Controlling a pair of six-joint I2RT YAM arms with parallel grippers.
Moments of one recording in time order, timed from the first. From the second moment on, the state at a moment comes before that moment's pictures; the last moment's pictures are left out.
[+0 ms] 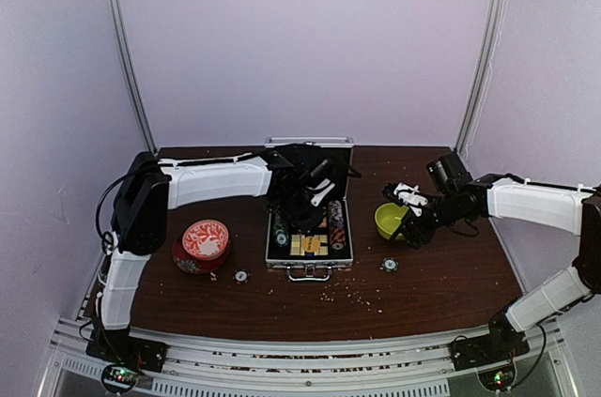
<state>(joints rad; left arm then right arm) -0.93 2.23 1.88 -0.78 -0.12 -0.11 0.42 1.39 0.85 -0.44 -0.31 -0.43</state>
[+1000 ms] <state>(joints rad) -0.91 2.30 1.90 -0.78 -0.10 -0.10 0.42 1.39 0.85 -0.44 -0.31 -0.44</state>
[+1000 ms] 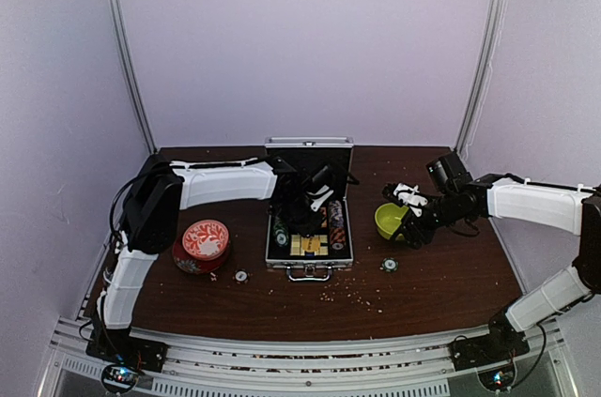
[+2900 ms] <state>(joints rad) -0.94 1.58 0.90 -0.78 -0.30 -0.75 0.43 1.39 0.85 -0.46 -0.31 -0.45</state>
